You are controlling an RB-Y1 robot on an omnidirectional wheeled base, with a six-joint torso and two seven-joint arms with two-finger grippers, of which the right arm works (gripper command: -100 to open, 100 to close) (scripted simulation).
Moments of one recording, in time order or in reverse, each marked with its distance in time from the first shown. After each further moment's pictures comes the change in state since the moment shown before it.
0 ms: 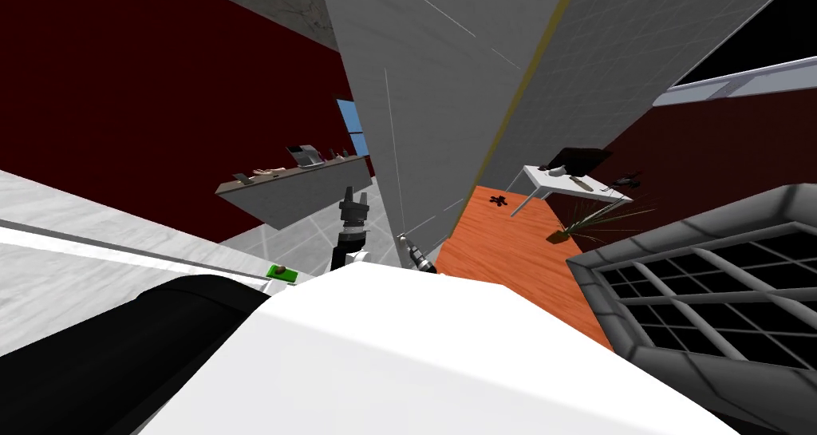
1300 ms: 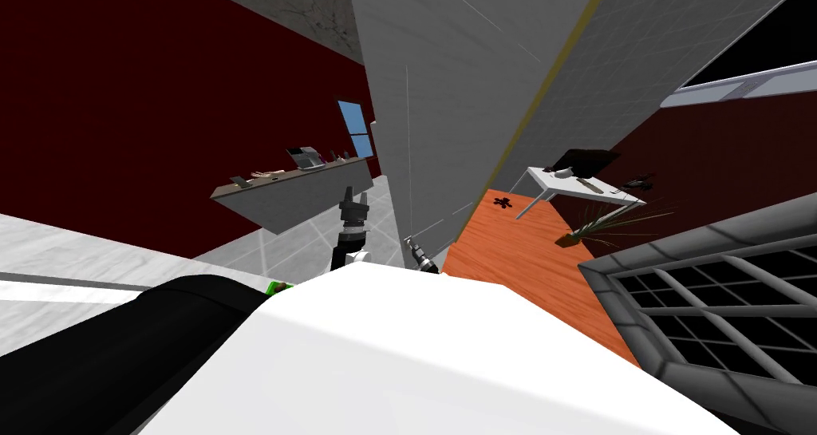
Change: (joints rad) arm -0.004 0.001 -0.039 0.011 -0.008 0.005 0.006
